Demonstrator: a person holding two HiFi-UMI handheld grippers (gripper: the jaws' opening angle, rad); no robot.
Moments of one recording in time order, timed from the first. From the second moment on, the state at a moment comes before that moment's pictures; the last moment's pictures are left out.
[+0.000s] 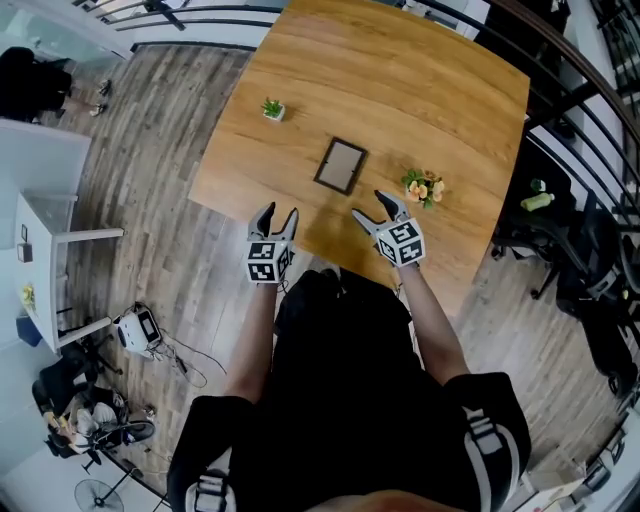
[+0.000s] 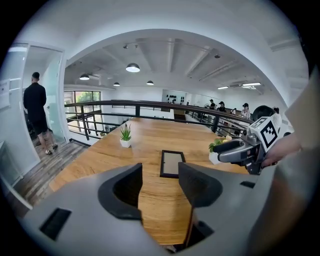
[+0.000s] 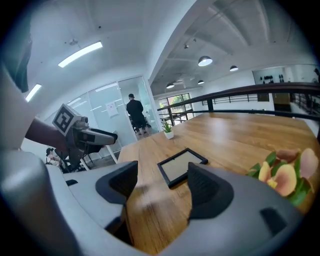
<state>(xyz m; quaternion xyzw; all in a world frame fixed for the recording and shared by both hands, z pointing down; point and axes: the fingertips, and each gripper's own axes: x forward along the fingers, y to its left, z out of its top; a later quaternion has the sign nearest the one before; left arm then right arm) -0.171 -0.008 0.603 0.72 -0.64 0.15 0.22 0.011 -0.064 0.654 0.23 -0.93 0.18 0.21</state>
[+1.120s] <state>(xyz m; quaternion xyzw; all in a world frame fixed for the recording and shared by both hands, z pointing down) -0.157 -0.070 0.666 0.74 -0.60 0.17 0.27 0.003 -0.087 0.699 0.24 -0.91 0.22 0.24</state>
